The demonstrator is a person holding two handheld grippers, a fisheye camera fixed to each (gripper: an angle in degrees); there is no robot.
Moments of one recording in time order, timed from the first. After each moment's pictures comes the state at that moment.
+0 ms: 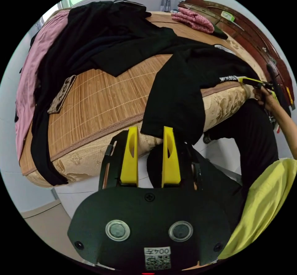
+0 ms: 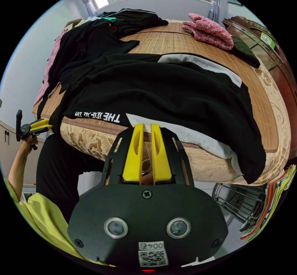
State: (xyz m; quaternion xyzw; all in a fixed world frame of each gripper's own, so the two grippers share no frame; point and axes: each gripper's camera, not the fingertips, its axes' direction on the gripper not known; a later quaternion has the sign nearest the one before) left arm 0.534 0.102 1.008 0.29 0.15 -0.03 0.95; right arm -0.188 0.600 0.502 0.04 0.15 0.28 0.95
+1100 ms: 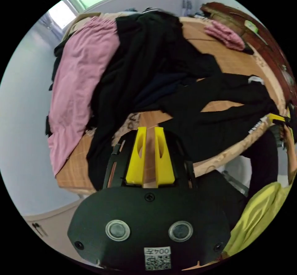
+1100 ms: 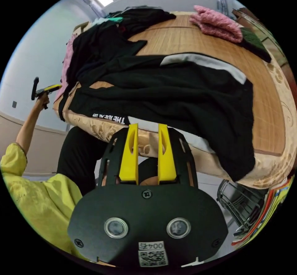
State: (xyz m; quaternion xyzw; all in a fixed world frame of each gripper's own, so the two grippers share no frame) left arm 0.407 -0.019 0.819 0.32 0.11 -0.04 0.94; right arm -0.046 0.706 0.427 0.04 0.07 0.28 0.96
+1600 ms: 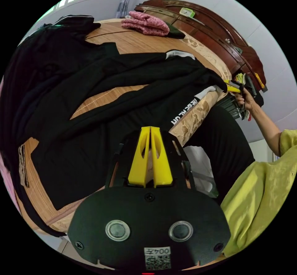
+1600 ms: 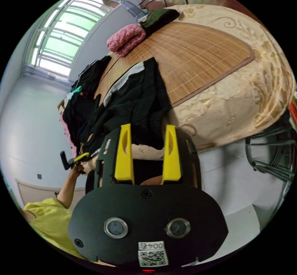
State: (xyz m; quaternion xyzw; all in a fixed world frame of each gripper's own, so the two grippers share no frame) left arm 0.581 -0.131 0.833 0.31 0.26 0.14 0.91; right arm 0.107 0.904 0.383 0.19 -0.03 0.49 0.85
